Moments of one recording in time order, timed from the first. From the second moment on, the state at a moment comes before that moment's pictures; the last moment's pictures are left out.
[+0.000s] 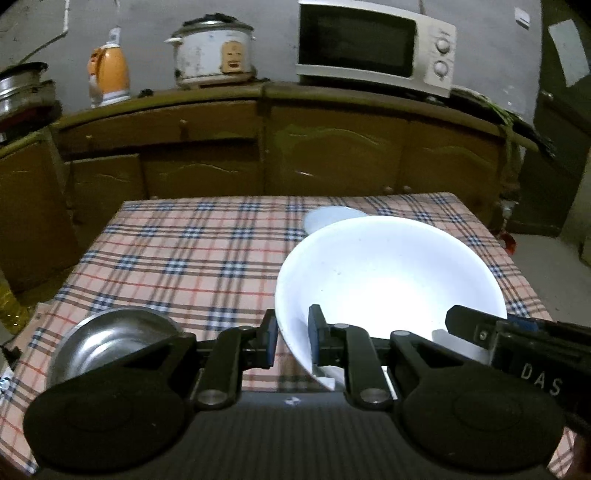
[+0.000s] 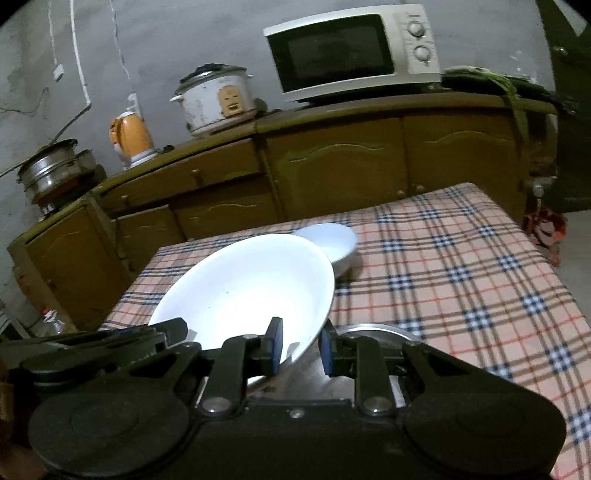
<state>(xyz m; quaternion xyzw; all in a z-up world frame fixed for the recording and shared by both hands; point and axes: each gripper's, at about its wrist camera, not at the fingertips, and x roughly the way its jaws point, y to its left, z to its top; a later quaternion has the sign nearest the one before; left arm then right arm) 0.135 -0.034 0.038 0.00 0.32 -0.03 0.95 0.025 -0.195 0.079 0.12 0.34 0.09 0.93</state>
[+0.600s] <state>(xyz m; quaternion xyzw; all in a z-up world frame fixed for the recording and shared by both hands) 0.141 -0.088 -0.010 0.01 0.36 -0.10 0.93 0.008 -0.260 0.033 0.14 0.38 0.03 0.91</state>
